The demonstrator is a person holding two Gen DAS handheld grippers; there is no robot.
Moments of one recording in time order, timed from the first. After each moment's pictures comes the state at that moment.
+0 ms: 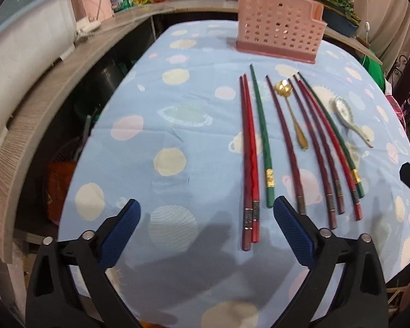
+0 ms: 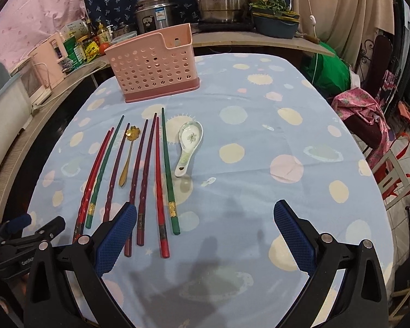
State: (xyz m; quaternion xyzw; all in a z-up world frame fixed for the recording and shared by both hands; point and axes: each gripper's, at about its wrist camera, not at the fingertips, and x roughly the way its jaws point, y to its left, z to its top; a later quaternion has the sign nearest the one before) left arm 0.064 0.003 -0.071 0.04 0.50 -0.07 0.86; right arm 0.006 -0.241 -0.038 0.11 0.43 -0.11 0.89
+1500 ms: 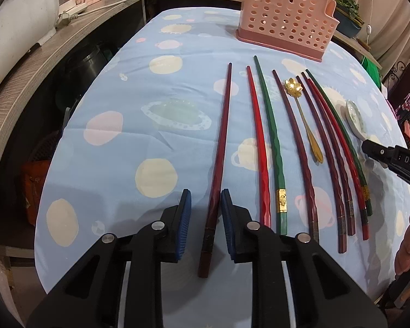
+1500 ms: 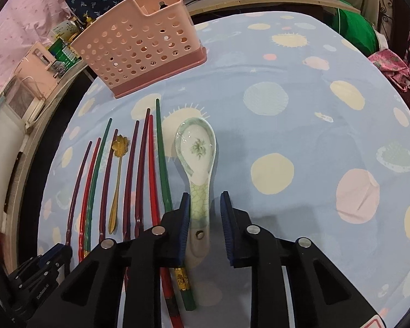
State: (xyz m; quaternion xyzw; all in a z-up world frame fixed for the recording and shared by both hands) left arm 0.098 0.007 -0.094 0.01 0.52 -0.10 0.85; right arm 0.093 -0.264 -0.092 0.21 0.48 -0.06 0.85
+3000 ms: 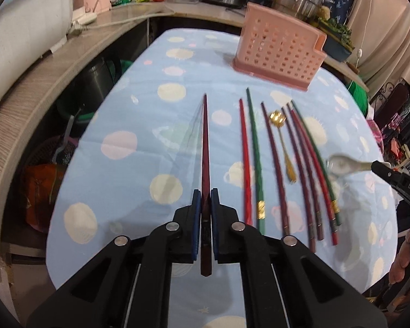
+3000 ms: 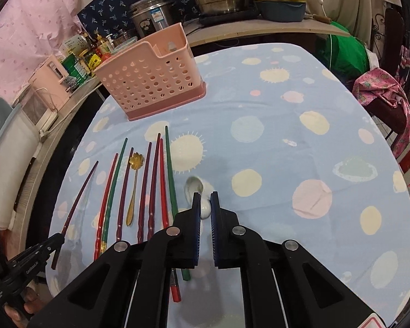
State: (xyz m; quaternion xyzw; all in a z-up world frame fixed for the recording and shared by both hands) left arm 0.089 0.026 -0.044 -0.03 0.48 -0.12 0.87; right arm 0.052 -0.275 -0.027 0.18 0.42 -0.07 0.88
